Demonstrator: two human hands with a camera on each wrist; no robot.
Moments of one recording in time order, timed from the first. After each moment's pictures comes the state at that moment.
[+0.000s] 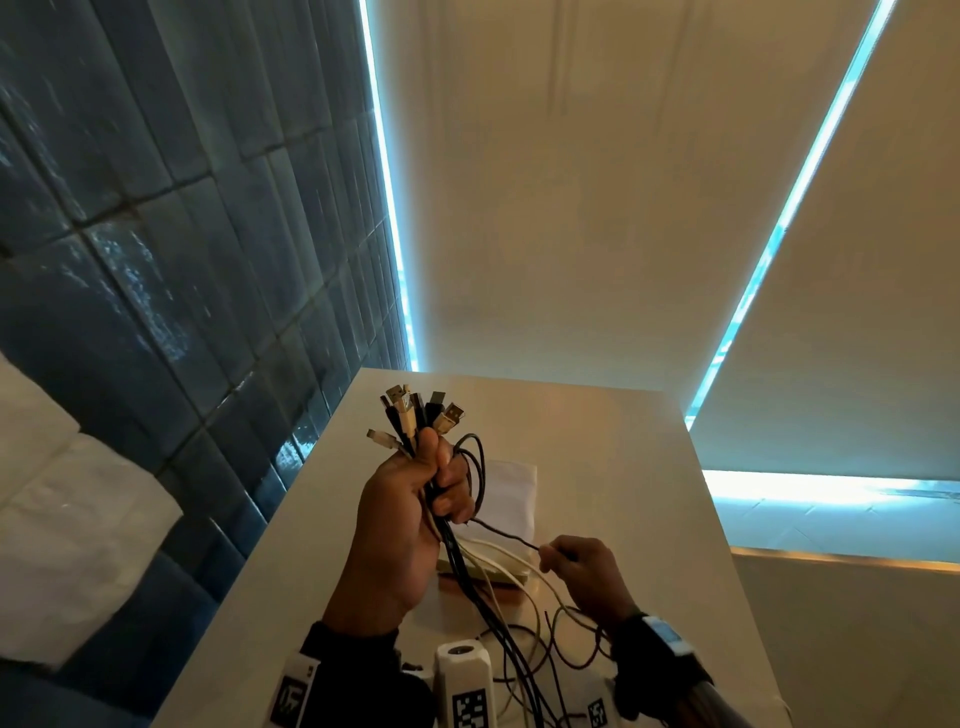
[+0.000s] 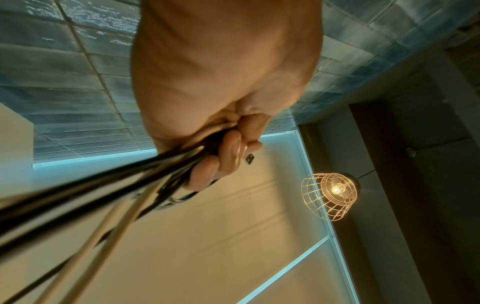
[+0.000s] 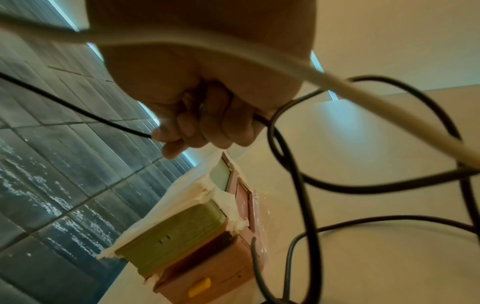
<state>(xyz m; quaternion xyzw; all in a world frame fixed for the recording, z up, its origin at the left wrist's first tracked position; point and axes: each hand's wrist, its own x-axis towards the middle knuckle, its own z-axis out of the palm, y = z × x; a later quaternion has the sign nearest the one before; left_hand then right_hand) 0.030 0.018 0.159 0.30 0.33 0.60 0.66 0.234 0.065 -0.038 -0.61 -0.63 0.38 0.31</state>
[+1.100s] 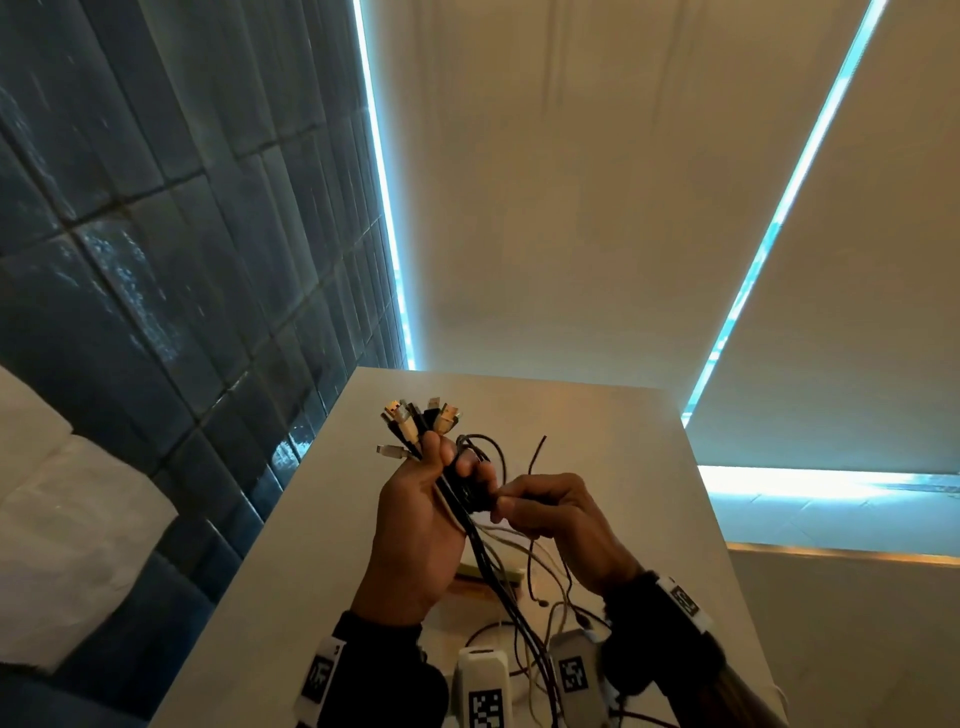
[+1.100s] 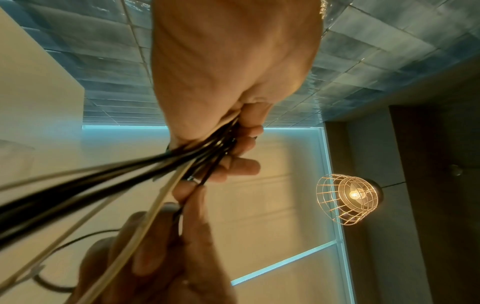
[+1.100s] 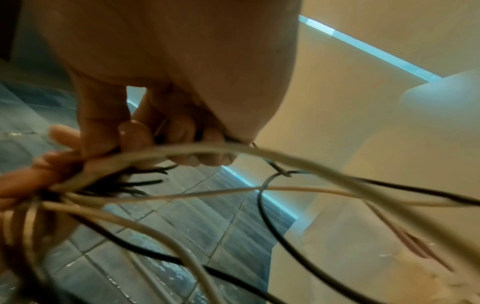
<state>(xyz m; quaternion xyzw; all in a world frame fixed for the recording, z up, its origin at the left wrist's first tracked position) 0.047 0.023 0.143 0.24 0.31 0.63 0.67 0.200 0.044 0.105 -0.35 -0.61 0.57 0.42</state>
